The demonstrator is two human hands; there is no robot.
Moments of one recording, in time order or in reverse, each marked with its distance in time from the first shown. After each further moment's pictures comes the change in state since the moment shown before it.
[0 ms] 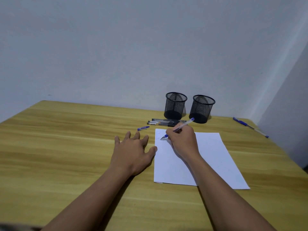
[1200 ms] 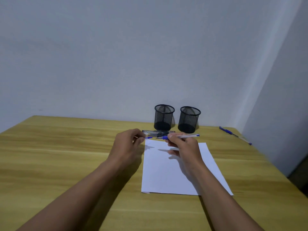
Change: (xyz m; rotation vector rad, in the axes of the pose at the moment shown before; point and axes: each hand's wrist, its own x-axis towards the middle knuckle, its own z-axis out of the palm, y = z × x) left_hand 0.030 0.017 -0.034 -0.680 0.273 0.080; right_hand -0.025 -0.018 -0.053 0.568 -0.062 0.136
